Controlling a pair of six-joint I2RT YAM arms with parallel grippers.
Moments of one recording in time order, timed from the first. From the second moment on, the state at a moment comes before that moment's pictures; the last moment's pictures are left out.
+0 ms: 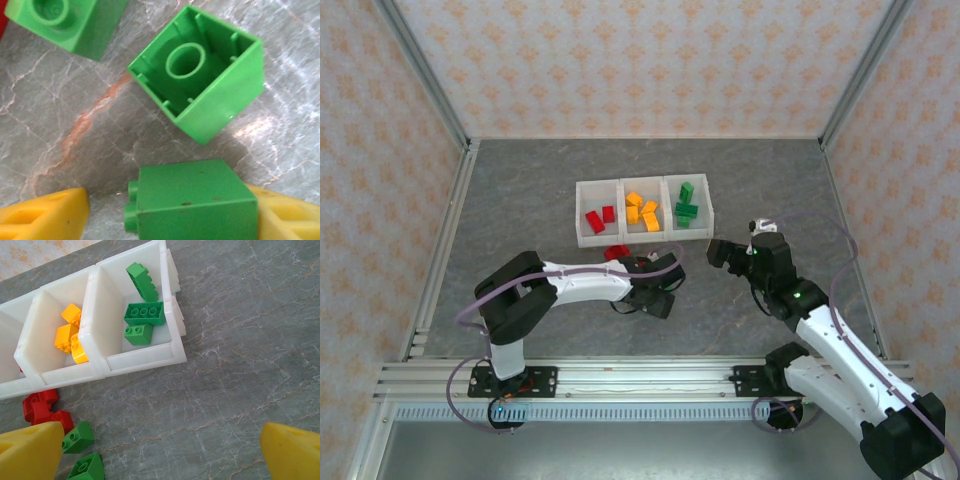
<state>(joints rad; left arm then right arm) -0.99 1.84 1.12 -0.60 -0.10 -0.64 0.42 0.78 0.56 -0.38 0.10 0.52</state>
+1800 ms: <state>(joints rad) -0.75 2.35 2.18 -0.77 -0.31 -0.35 0.42 0.49 0.56 -0.43 0.37 0.56</state>
